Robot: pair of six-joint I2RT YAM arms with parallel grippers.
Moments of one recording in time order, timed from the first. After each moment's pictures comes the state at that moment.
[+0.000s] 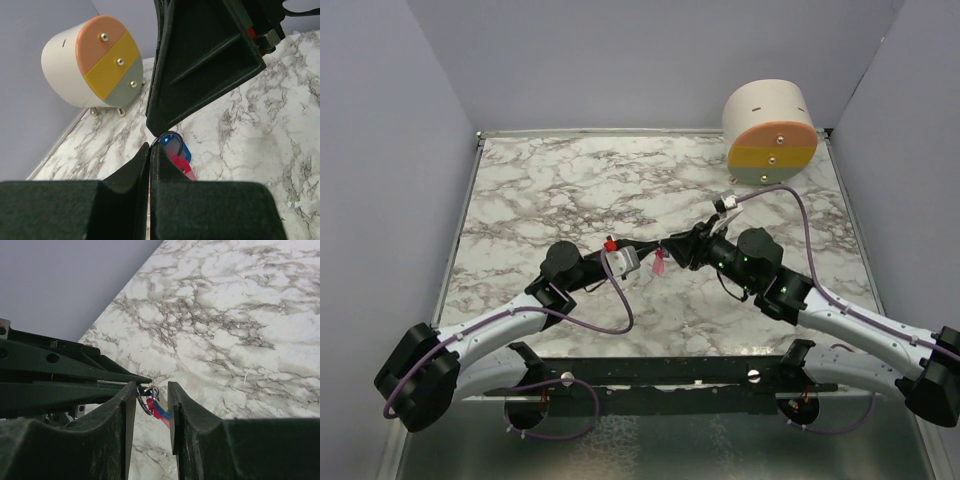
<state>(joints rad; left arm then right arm) -0.75 1.06 0.45 0.73 0.47 0.32 0.89 0.98 0.69 0.20 0.09 0.43</state>
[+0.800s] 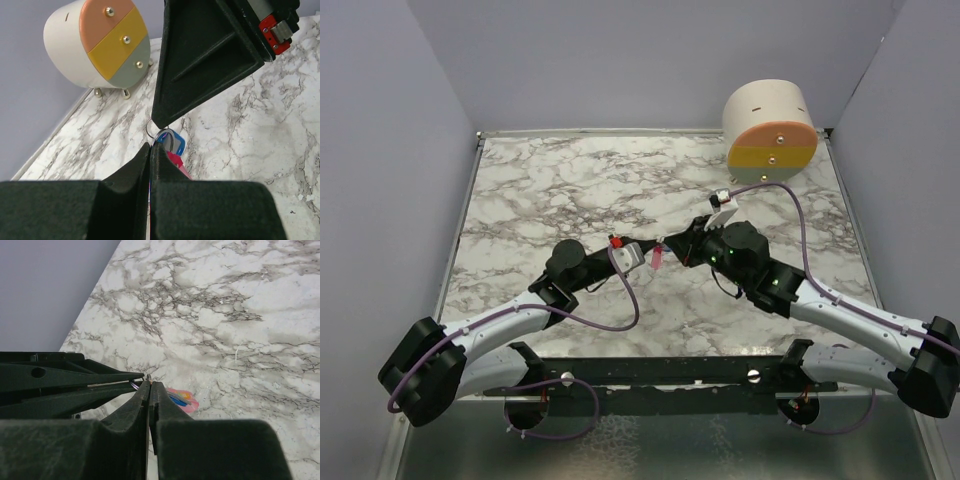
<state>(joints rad) -0.75 1.10 0.45 0.70 0.39 0.35 0.89 1.06 0.75 0.08 0.18 0.56</state>
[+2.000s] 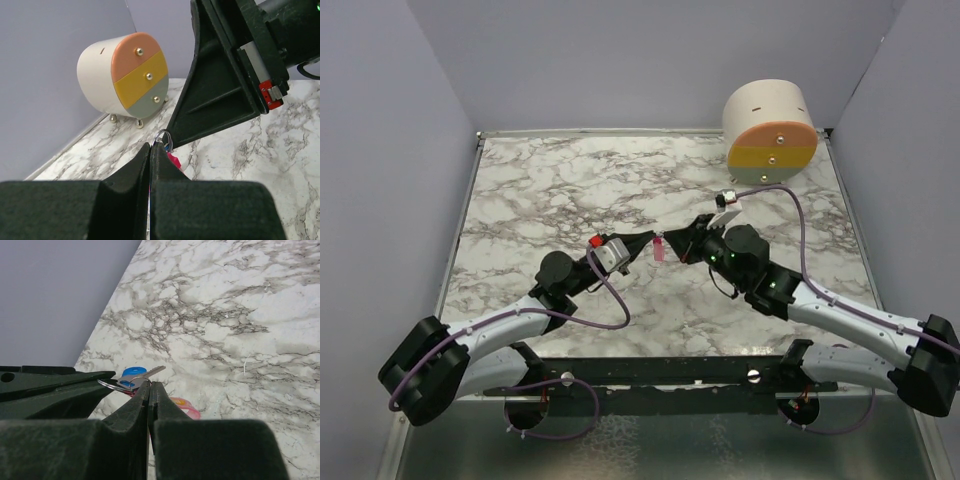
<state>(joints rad) -0.75 1.10 0.39 0.98 0.30 0.19 0.89 1.06 0.71 0.19 0.24 0.62</state>
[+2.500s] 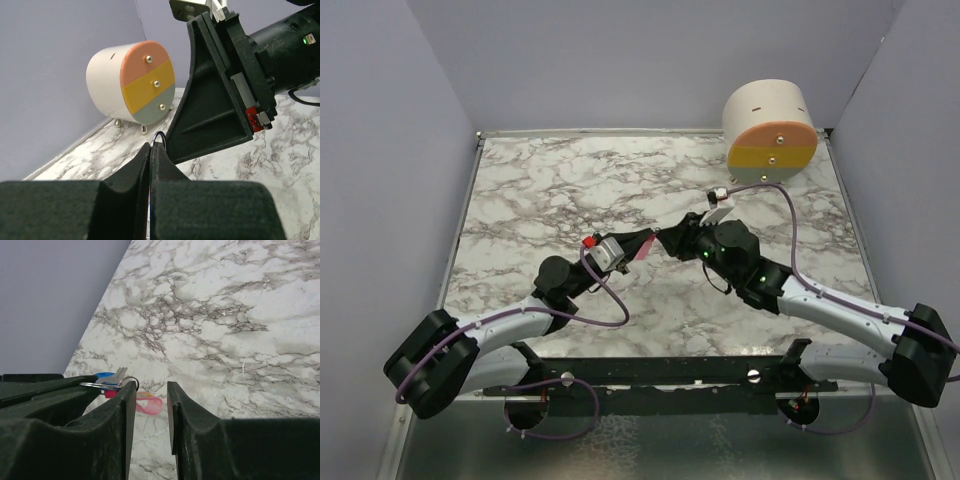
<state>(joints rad) -0.75 1.15 0.35 1.13 0.26 0.14 0.89 1.15 0.73 0.22 0.21 0.63</state>
